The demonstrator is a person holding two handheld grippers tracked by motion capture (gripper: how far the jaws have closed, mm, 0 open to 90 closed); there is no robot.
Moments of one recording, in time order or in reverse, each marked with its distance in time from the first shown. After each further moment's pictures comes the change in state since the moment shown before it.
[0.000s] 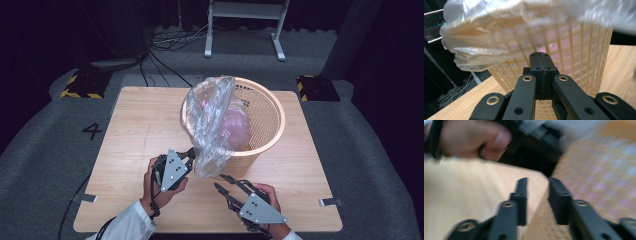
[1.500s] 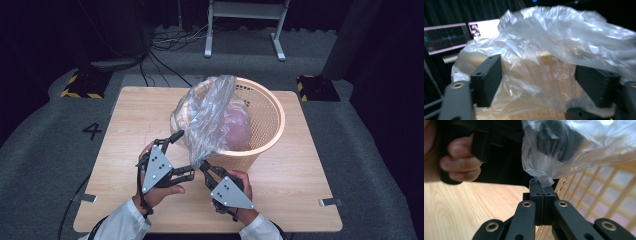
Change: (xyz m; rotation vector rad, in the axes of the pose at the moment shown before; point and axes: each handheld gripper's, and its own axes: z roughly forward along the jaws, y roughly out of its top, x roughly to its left) left arm 0.013 0.017 -0.014 -0.160 -0.009 -0.134; right arm 0.013 0.018 0.072 -0.056 -0.134 -0.005
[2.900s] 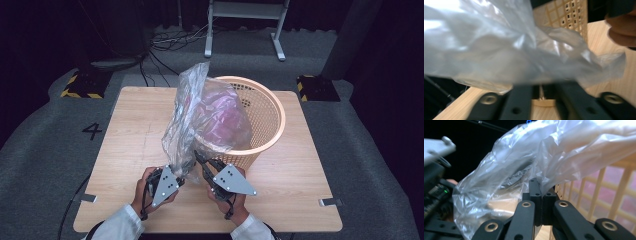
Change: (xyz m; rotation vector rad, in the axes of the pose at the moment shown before) left arm -0.004 -0.071 -0.013 0.143 -0.100 0.265; right arm -0.007 0.005 0.015 -0.010 -0.038 0.285
